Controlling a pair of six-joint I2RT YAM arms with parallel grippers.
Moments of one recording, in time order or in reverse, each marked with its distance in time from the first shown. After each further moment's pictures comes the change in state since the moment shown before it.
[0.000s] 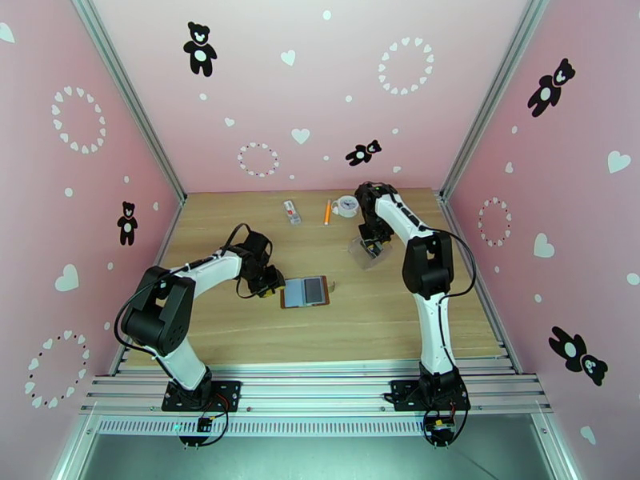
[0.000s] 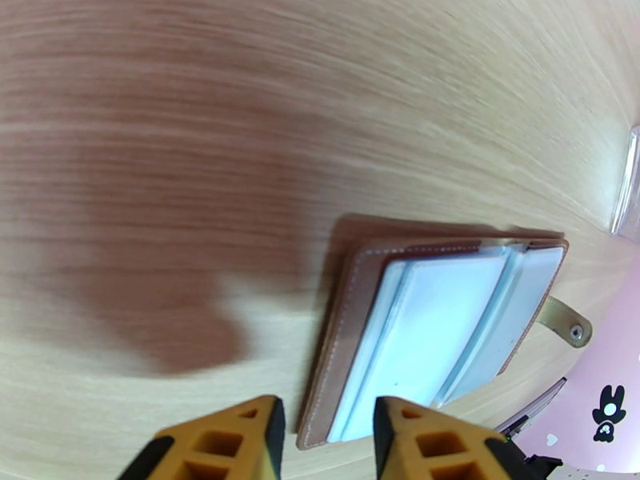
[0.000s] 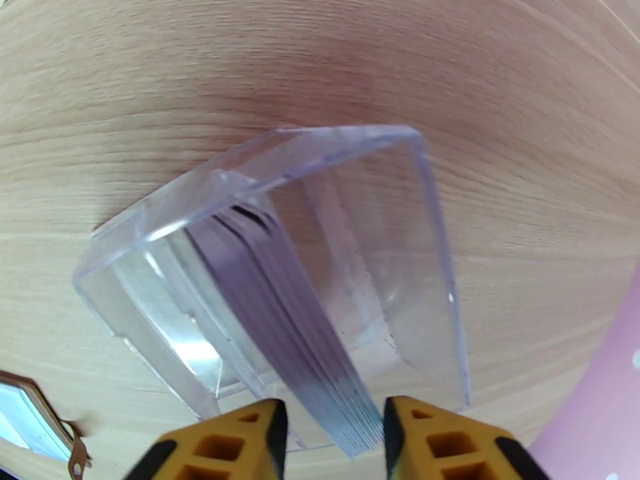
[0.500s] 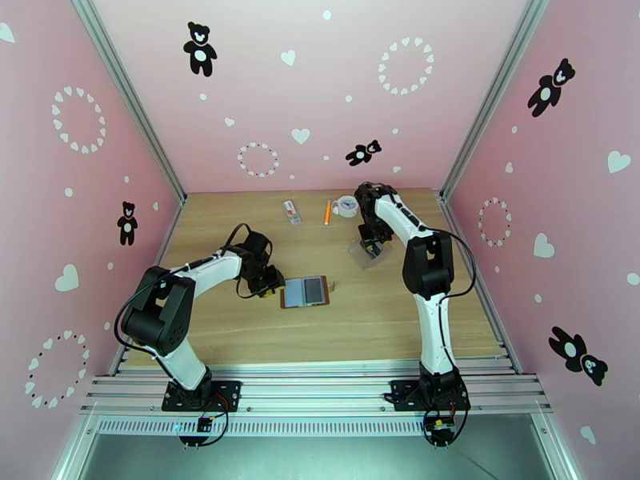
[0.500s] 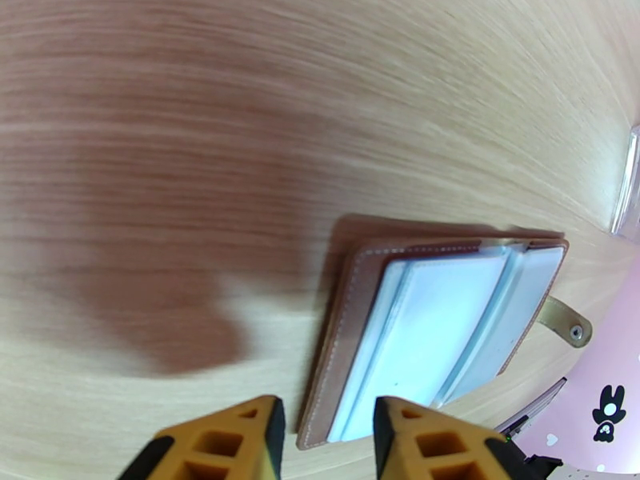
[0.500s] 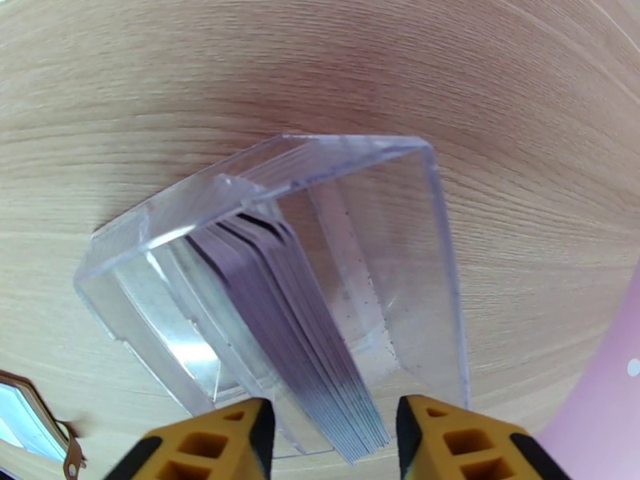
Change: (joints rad) left arm 0.000 0.000 0.000 0.000 0.000 0.000; right arm 0.002 -0.001 -0.003 0.011 0.012 -0.026
